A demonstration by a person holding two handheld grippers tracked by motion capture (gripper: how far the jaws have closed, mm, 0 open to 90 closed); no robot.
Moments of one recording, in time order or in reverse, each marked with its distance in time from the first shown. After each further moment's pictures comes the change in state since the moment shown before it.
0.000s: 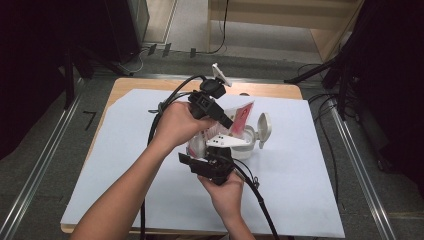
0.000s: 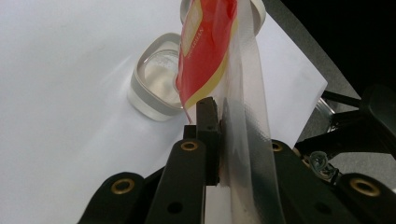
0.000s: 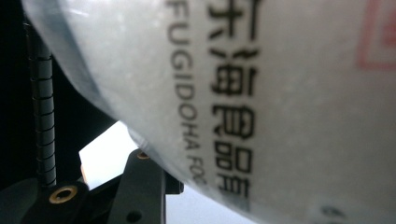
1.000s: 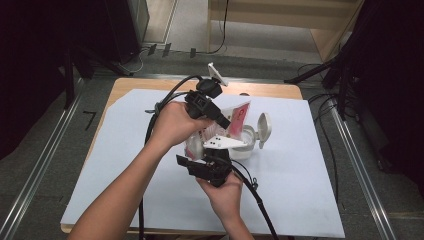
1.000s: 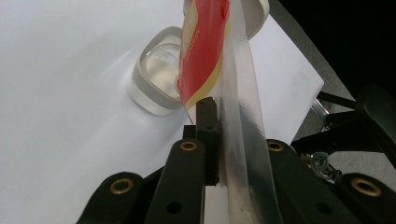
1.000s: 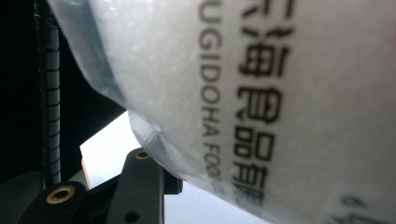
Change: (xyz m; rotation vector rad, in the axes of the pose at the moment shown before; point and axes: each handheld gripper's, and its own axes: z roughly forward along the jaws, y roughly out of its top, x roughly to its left) left arm 0.004 -0.005 -0.003 0.001 -0.009 -0.022; right arm 0.007 0.000 0.001 0.016 -0.003 -0.025
